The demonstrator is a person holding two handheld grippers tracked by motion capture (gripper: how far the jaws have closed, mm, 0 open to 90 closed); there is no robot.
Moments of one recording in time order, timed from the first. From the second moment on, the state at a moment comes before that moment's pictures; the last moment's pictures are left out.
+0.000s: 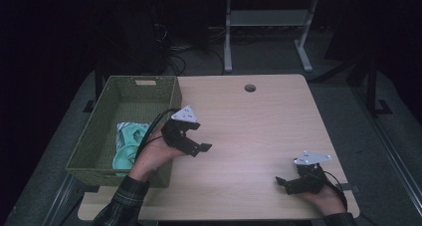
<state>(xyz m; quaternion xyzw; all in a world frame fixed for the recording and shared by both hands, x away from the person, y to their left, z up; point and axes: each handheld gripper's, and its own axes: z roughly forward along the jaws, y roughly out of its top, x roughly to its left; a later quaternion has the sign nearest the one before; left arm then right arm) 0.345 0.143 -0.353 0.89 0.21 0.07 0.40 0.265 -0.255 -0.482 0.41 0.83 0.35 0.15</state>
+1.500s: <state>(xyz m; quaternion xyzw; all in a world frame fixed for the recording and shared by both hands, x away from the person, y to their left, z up) 0.351 0.216 -0.335 0.87 0.27 0.11 0.40 0.265 -0.255 -0.482 0.41 0.83 0.35 0.15</state>
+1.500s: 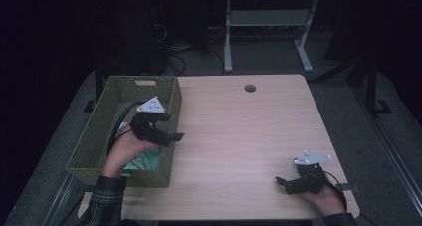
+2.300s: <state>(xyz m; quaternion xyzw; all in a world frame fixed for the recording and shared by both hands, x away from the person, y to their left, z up) 0.351 0.262 -0.333 0.86 0.31 0.13 0.39 0.265 -0.255 -0.482 0.41 0.83 0.35 0.15</state>
